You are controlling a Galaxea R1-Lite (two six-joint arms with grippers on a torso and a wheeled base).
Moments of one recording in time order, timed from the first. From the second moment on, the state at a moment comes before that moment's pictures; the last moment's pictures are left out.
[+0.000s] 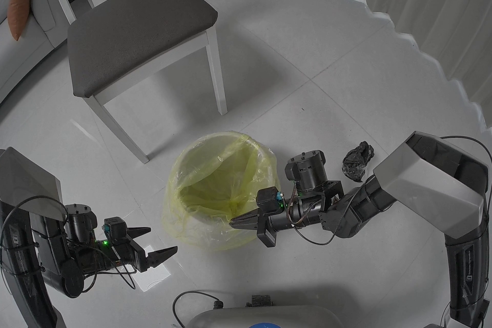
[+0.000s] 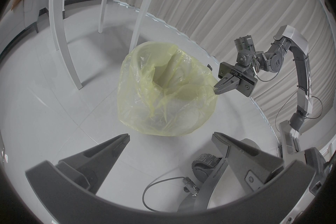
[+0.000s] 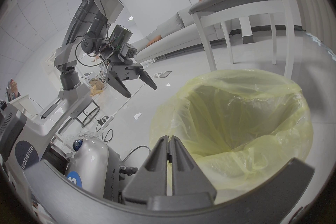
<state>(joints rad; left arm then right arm) -0.07 2.20 -0.11 -1.55 -0.61 0.12 0.61 2.39 -1.24 -0.56 0.67 -0.50</state>
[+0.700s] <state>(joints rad) -0.07 2.20 -0.11 -1.55 -0.61 0.11 0.62 2.47 -1.24 -0.58 0.67 -0.51</state>
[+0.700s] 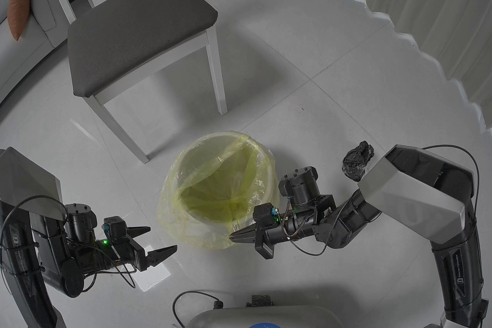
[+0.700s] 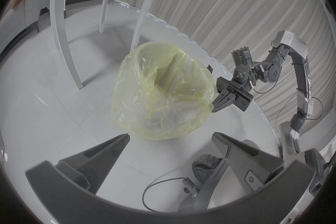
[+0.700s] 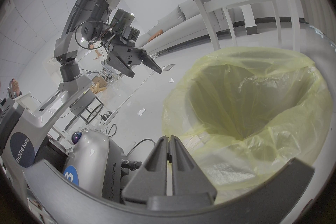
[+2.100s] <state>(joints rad) -0.31 2.12 -0.44 -1.55 -0.31 0.14 0.57 2.03 -0.76 -0.77 0.67 -0.51</state>
